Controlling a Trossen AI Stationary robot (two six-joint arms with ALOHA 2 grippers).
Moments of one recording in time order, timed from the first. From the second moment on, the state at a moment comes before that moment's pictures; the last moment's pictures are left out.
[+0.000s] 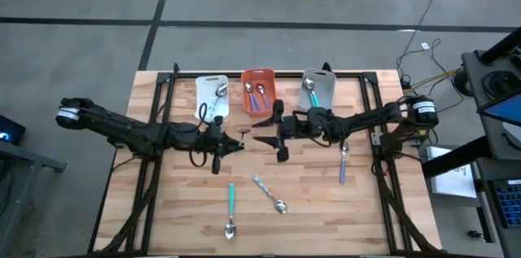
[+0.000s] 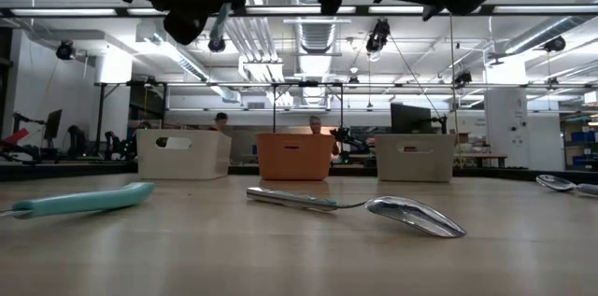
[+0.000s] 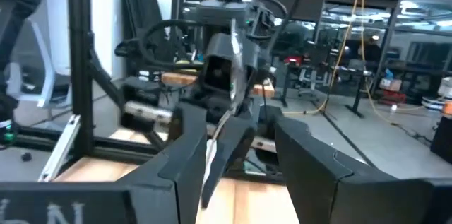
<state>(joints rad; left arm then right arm) -0.16 1.10 0.55 0.32 -0.18 -0.23 -0.02 1.63 0.89 0.90 -0.13 -0.11</state>
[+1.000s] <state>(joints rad) -0.16 1.19 0.55 0.40 -0.20 -0.24 -0.02 1.70 0.99 0.86 -0.14 -0.12</state>
